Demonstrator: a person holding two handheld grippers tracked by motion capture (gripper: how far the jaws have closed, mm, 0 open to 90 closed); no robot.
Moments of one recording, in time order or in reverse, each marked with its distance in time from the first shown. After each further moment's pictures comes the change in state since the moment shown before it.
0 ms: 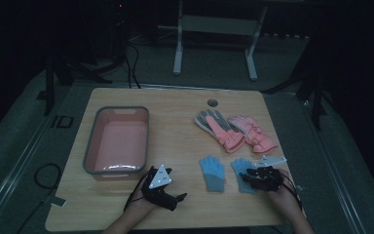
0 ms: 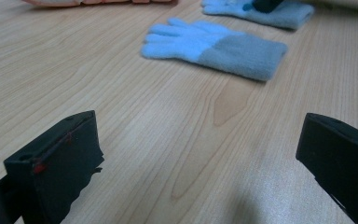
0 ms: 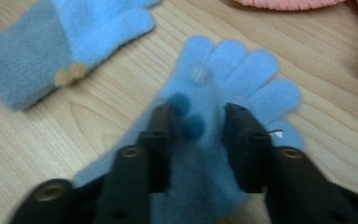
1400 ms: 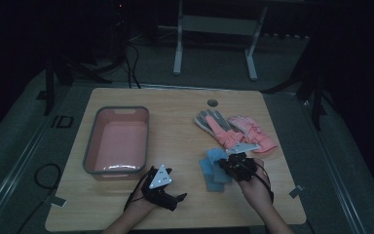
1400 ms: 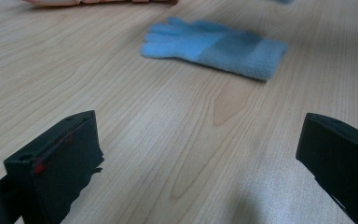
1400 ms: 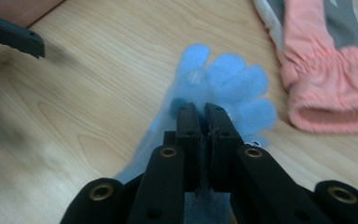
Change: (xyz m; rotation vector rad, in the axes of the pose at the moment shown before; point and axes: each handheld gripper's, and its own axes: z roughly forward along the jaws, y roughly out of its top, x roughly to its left) left arm -0.001 0.000 0.000 0.003 0.002 0.004; right arm 0.086 0.097 -0.005 -0.036 -0.056 0.016
